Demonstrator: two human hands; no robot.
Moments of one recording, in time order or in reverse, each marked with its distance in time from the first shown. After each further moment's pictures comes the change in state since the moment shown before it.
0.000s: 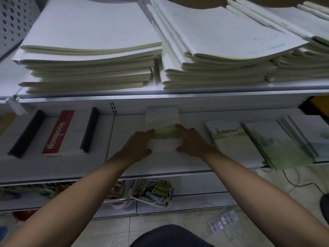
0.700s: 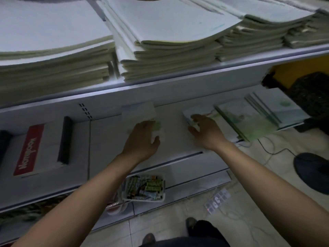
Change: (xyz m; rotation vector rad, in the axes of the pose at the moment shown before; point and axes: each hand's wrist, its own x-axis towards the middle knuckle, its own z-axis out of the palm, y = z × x) left_hand -0.017 0.080 0.000 -0.066 0.178 0.192; right_hand -0.088 0.048 -0.039 0.084 0.337 0.264
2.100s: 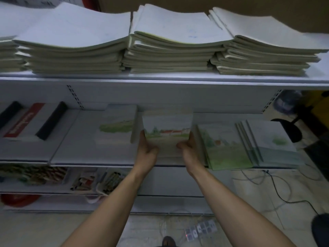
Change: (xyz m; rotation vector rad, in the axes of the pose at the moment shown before) left_hand 0.021 0.173 0.113 -0.901 0.479 -0.319; right_hand 0.000 0.094 -0.030 0.985 -0.103 0.047
